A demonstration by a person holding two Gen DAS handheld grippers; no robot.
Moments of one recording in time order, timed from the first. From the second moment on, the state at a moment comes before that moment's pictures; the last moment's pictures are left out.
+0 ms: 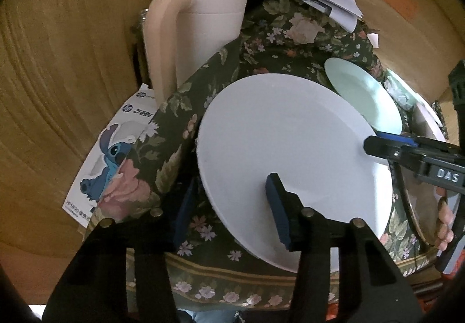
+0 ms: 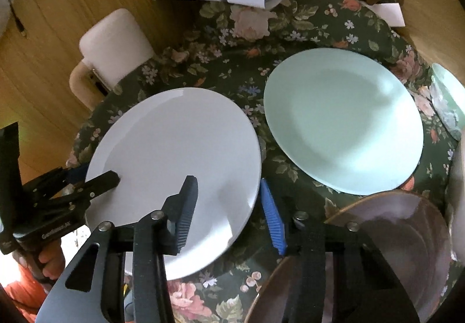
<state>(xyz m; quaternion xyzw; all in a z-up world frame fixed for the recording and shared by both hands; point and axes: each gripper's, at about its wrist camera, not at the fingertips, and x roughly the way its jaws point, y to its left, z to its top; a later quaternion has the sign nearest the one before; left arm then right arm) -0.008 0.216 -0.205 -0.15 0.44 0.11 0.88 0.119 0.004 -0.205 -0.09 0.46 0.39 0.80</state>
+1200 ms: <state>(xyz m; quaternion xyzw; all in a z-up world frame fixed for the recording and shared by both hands) -0.007 0.199 -0.180 -0.15 0.42 0.09 0.89 0.108 -0.014 -0.189 -0.07 0.42 0.39 0.82</state>
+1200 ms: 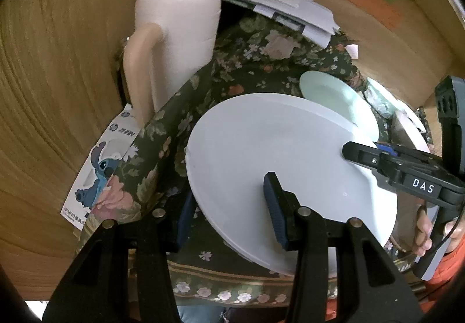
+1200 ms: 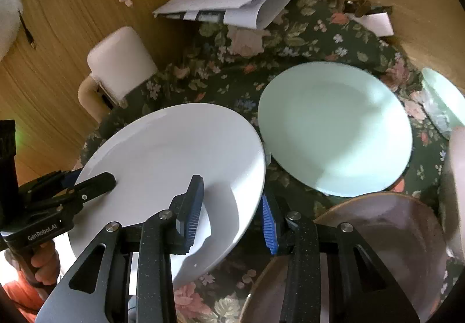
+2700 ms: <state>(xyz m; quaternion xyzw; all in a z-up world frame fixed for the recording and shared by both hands) 0.017 0.057 -0.153 -0.08 0.41 -0.02 0.91 0.084 -0.183 -0.171 0.02 0.38 0.30 0.87</state>
